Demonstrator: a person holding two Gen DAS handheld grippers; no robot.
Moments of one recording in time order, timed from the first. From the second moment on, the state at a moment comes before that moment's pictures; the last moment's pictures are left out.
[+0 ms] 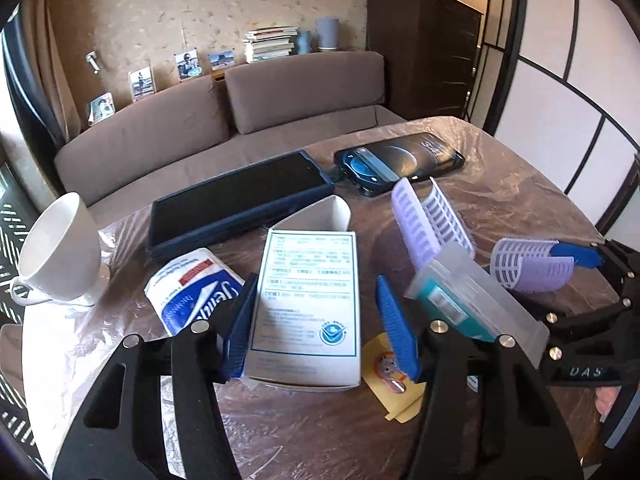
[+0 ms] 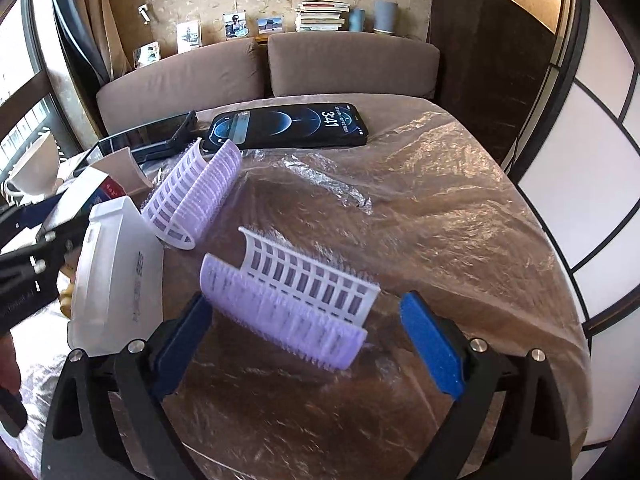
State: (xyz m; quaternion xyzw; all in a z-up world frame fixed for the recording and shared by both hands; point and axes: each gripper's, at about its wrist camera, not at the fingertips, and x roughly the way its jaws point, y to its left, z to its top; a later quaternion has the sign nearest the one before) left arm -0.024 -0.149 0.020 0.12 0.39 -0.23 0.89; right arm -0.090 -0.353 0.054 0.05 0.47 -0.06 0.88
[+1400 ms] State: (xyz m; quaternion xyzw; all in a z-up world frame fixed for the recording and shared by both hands) left arm -0.058 -0.127 0.039 0.05 0.39 -0.17 0.90; right arm -0.094 -0.348 0.073 0.07 0.45 -0.04 0.89
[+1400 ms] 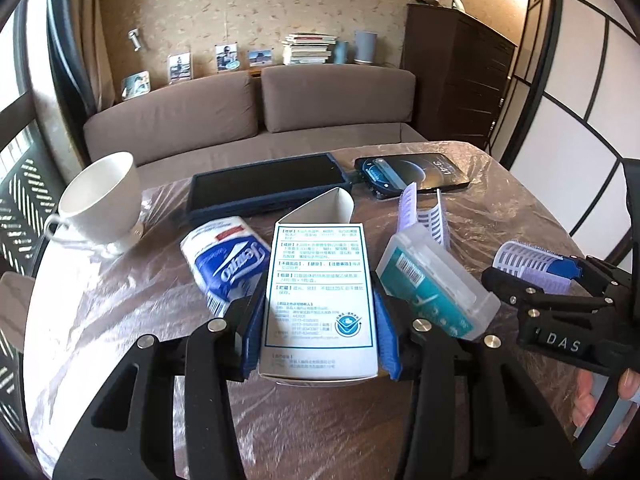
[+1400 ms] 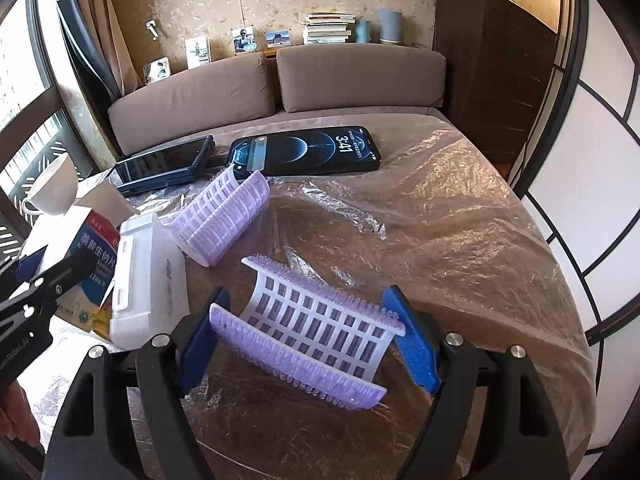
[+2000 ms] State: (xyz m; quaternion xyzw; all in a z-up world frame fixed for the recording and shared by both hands) left arm -0.094 -0.099 0.042 0.03 0.40 -0.14 0.91; right arm -0.125 -0.340 0.078 0.07 0.47 0.00 0.88
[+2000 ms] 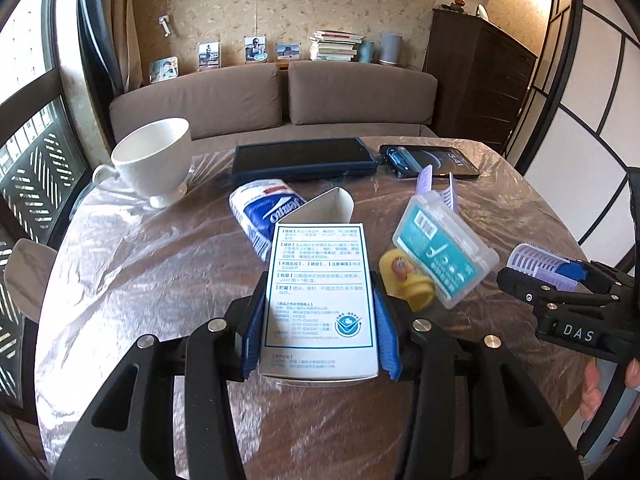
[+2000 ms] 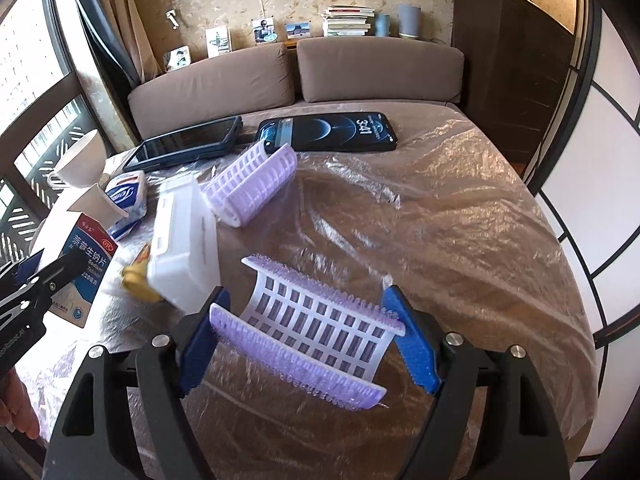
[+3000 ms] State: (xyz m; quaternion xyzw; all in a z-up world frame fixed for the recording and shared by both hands) left arm -0.161 -0.094 0.034 0.00 0.42 -0.10 0.90; right arm -0.186 -0.322 0.095 0.04 0.48 0.05 0.87
